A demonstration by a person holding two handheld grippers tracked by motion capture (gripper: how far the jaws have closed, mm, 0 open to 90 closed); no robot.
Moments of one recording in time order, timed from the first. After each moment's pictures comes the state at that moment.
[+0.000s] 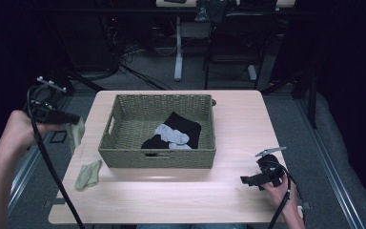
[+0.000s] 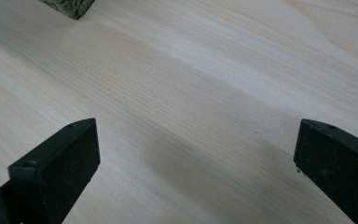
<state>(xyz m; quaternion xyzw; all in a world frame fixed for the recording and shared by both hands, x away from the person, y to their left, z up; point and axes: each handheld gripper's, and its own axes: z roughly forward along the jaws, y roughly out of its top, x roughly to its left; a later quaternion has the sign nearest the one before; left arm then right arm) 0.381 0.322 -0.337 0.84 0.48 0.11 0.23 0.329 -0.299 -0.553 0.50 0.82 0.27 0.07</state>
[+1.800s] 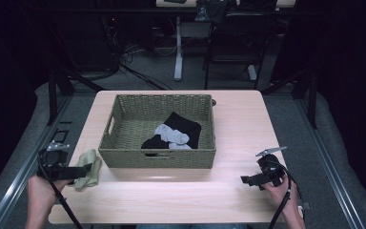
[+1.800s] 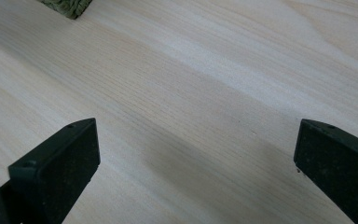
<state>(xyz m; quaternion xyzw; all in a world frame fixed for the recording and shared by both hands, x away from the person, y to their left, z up) 0.295 0.325 -0.480 0.76 0.57 0.19 0.26 0.329 -0.300 -0.552 0.50 0.82 0.27 0.07</state>
